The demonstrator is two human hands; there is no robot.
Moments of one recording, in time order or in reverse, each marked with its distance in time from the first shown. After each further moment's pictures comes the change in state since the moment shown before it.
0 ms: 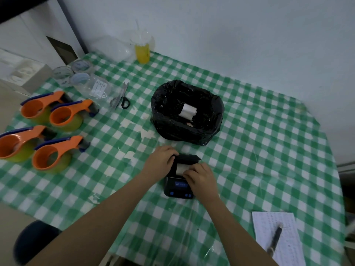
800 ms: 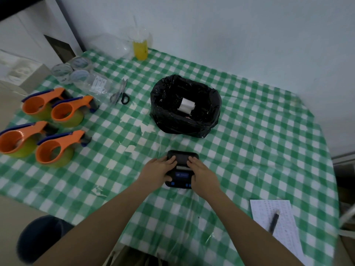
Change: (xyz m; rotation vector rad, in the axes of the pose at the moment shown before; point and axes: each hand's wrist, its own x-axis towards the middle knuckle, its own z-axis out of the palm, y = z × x) left_hand -0.036 -0.021 0.021 0.418 -0.369 0.074; right_hand -0.016 -0.010 -0.015 0.043 -0.340 0.151
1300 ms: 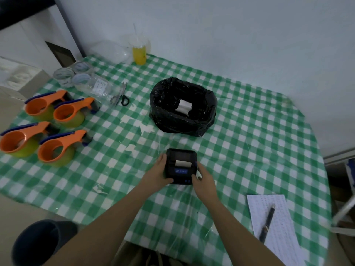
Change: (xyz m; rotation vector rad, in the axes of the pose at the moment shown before) left_hand -0.023 0.012 0.018 -0.577 0.093 -0.173; right_hand -0.034 -0.012 0.018 0.677 0.188 0.390
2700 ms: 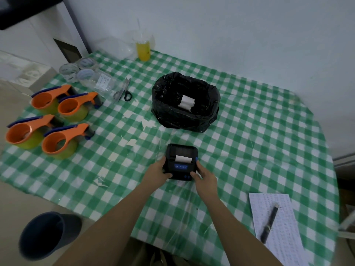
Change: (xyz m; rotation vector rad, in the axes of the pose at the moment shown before) left_hand -0.003 0.000 0.018 -0.253 0.162 -0.102; right_hand 0.002 0.016 0.002 0.186 0.031 0.117
